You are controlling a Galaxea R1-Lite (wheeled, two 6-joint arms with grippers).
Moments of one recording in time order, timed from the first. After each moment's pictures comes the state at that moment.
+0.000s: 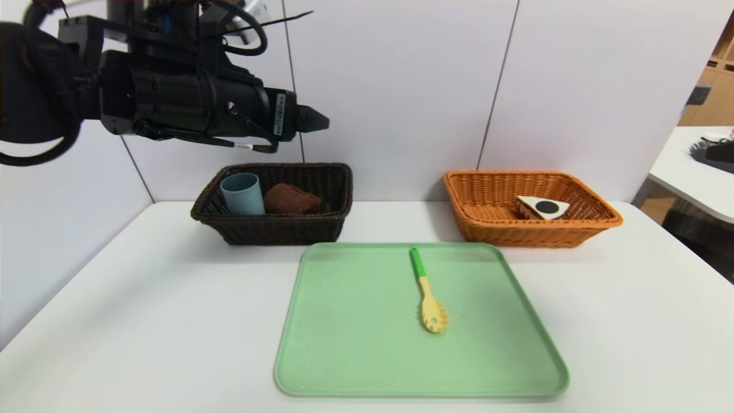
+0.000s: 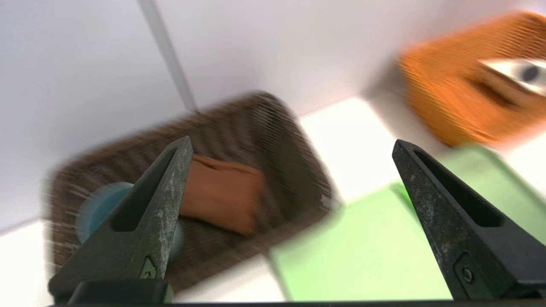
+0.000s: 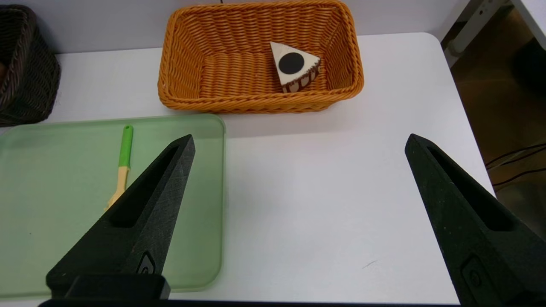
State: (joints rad) left arm -0.50 1.71 -1.64 0.20 0.04 -0.01; right arm 0.12 1.15 -1.34 0.59 -0.17 0.09
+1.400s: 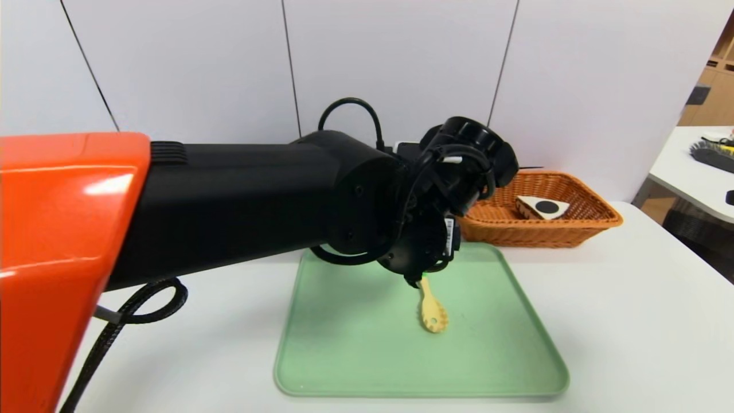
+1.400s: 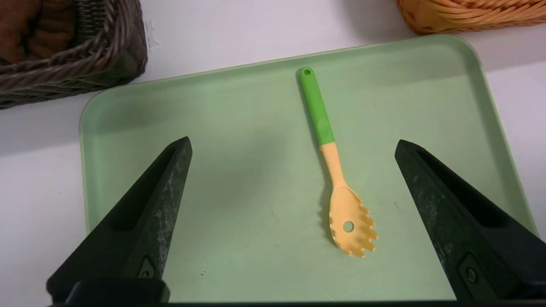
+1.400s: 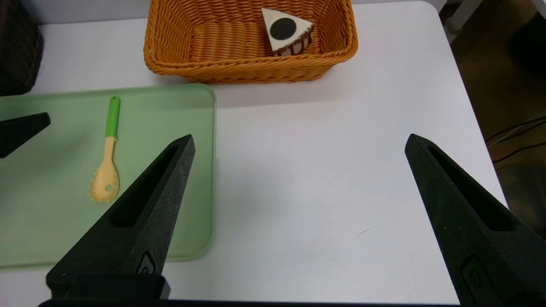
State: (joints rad) left arm -0.98 2.13 -1.95 0.57 0.59 -0.56; right arm 0.11 1.04 -1.20 0.59 -0.17 0.09
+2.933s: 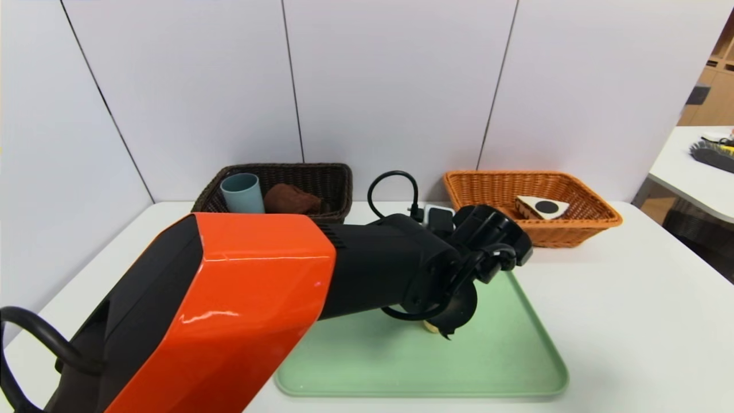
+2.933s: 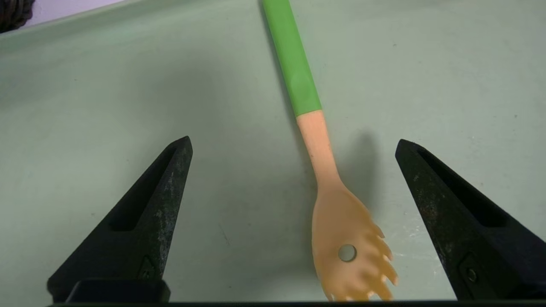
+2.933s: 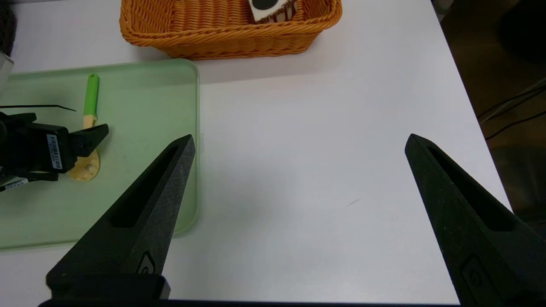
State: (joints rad) left arm -1.00 2.34 -1.95 0.49 0.60 -0.54; right arm 0.09 0.94 -1.07 0.59 -0.18 0.09
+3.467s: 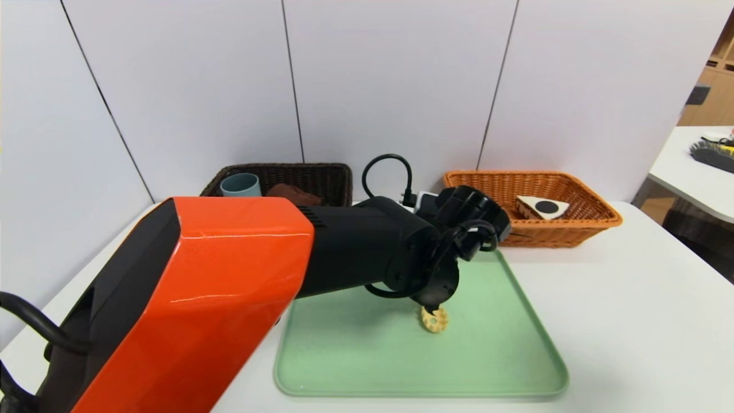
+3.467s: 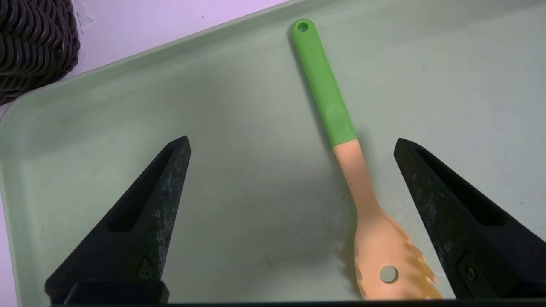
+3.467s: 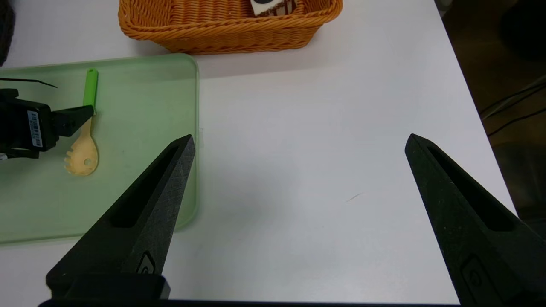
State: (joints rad) left arm -0.95 2.32 -1.97 0.49 0.58 -0.44; right arm 0.09 0.92 -1.05 0.59 -0.18 0.09
